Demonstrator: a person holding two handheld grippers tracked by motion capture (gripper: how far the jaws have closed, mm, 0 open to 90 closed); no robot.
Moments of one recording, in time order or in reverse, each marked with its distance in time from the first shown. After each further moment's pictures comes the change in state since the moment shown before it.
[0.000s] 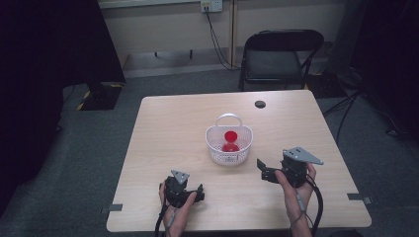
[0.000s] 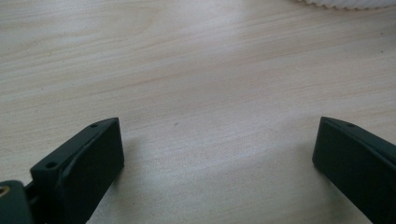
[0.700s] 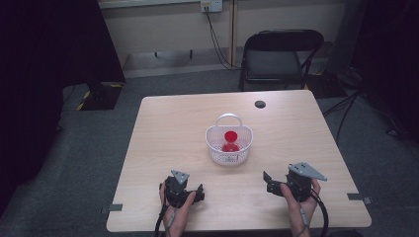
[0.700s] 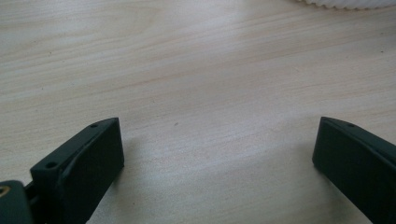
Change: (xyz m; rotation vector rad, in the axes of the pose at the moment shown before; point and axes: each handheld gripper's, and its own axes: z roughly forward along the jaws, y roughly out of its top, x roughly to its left) left arm 0.000 0.000 0.000 0.000 0.000 0.000; right arm -0.011 -0.047 -0.004 0.041 -0.055 0.040
